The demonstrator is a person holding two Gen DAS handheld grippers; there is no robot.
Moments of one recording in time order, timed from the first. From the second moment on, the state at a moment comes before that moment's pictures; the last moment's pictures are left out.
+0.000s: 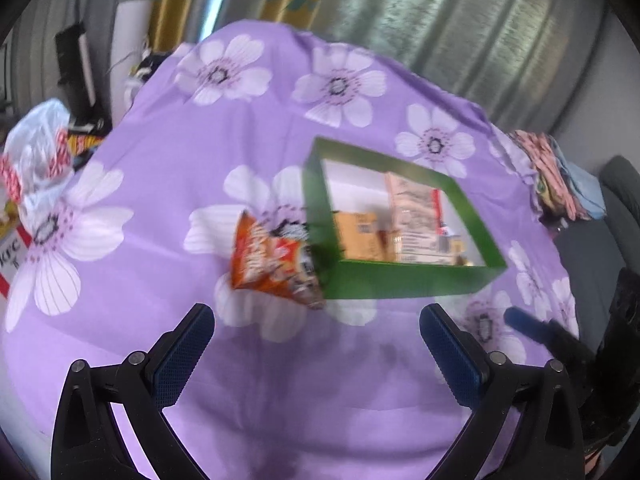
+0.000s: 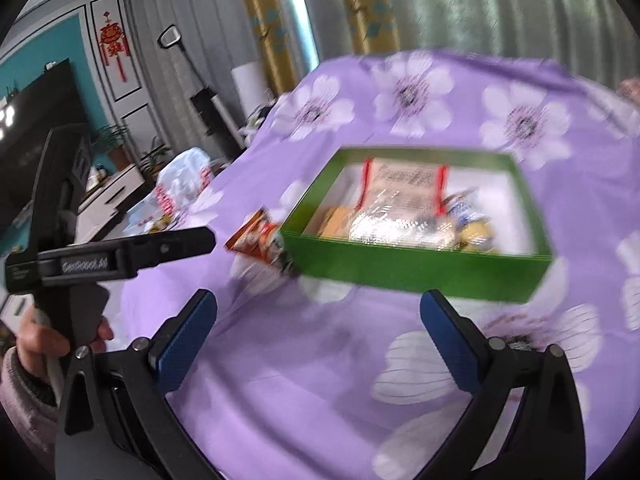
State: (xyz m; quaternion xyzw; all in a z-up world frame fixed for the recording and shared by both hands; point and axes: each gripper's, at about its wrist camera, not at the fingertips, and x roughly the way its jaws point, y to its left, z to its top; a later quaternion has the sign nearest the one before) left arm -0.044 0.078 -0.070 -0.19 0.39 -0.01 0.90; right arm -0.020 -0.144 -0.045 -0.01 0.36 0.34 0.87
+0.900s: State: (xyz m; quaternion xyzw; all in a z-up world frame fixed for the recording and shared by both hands) left arm 0.039 0.131 -0.128 -0.23 0.43 -0.06 0.87; right arm 0.045 -0.027 -0.141 0.09 0.47 0.39 0.78
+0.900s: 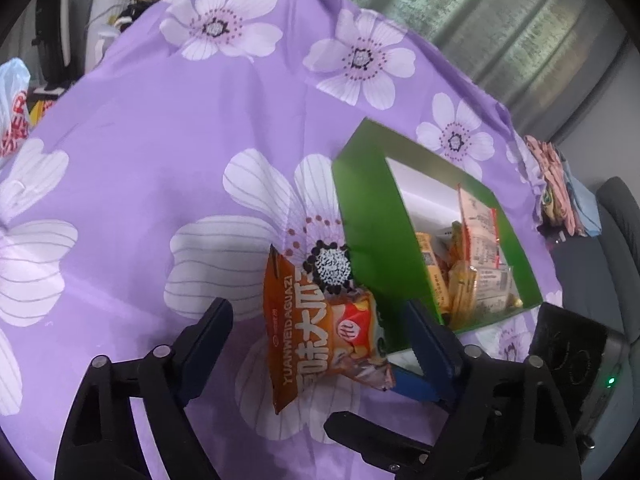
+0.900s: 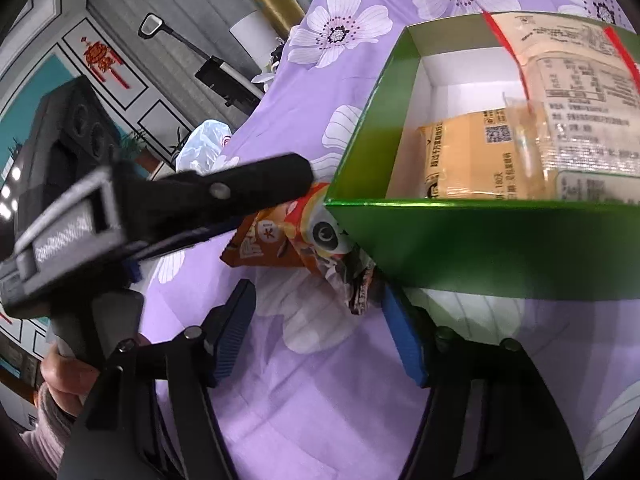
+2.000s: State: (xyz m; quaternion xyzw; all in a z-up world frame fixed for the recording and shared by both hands) left arm -0.030 0.105 -0.052 -0.21 0.36 -0.09 0.90; right arm -0.005 -0.057 -0.073 0.05 0.39 0.44 0.81
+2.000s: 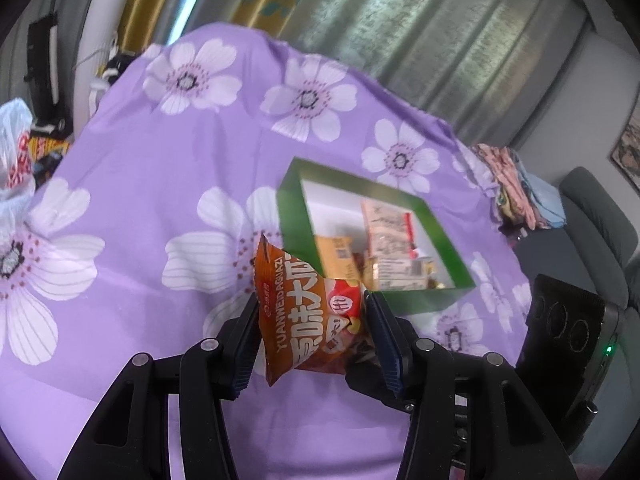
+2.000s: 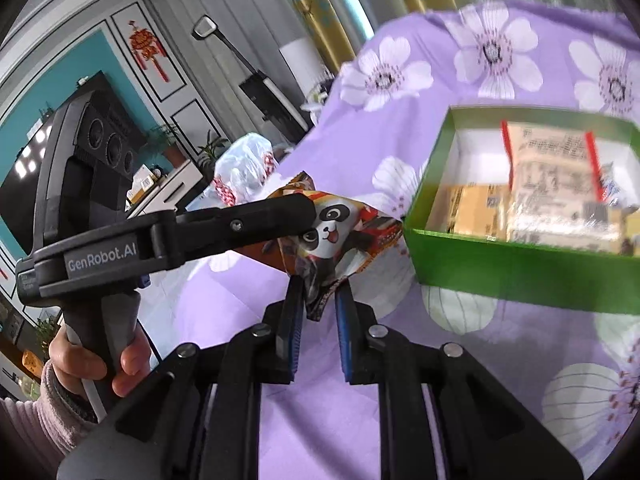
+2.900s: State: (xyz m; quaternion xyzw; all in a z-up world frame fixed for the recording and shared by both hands) left arm 0.009 0.002 -0.001 -0.14 0.34 -0.15 0.92; right arm -0.003 -0.150 -0.035 0.08 0.33 0.40 0.85
